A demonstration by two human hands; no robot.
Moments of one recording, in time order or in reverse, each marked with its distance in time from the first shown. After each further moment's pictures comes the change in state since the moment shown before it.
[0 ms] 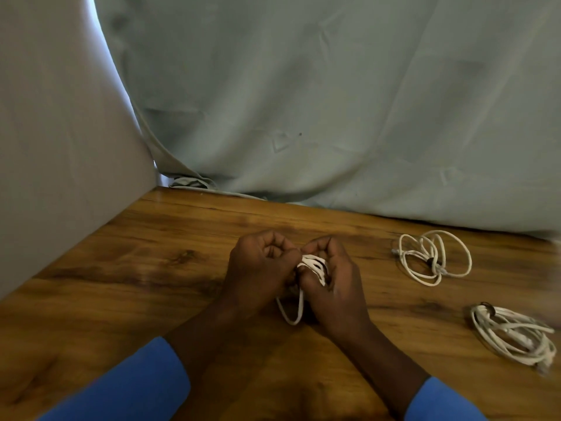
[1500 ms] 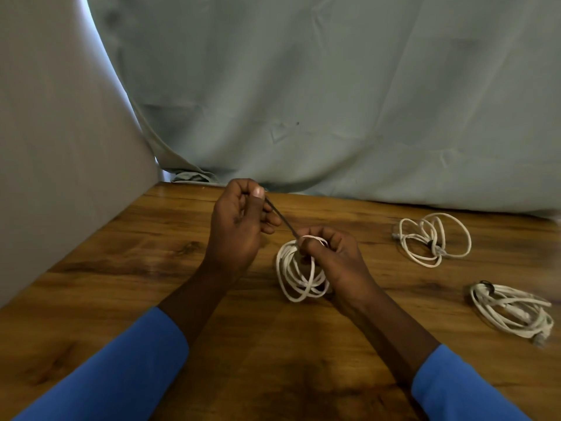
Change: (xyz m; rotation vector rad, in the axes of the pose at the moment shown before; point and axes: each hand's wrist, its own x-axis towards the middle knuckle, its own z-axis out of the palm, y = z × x) left_hand 0.025 0.010 -0.022 -0.202 0.099 0.345; right_hand 0.014 -0.012 -0.002 0.336 0.005 0.443
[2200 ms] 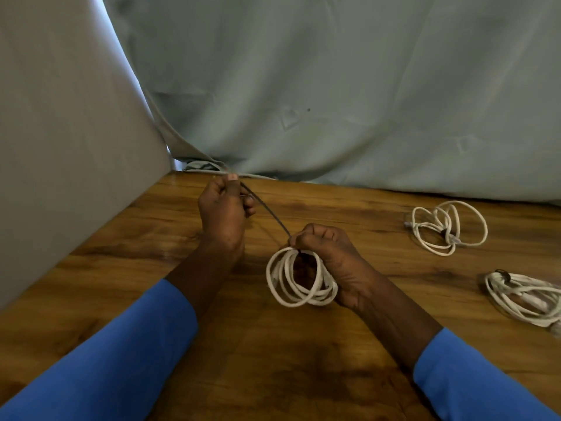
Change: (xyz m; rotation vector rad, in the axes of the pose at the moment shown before) left_hand 0.018 -0.015 -0.016 -0.259 0.384 -0.324; right_hand -0.004 0.000 0.014 0.092 -0.190 0.217
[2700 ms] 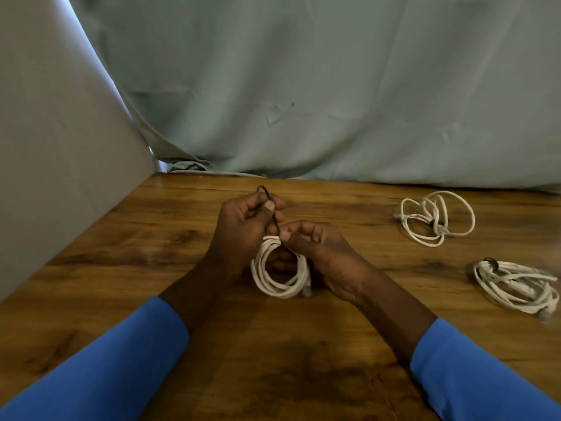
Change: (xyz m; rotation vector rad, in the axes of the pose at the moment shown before) left_hand -0.031 -0.015 0.002 0.387 -0.498 0.140; right_hand 0.002 0.005 -0.017 0.014 -0.100 -0.041
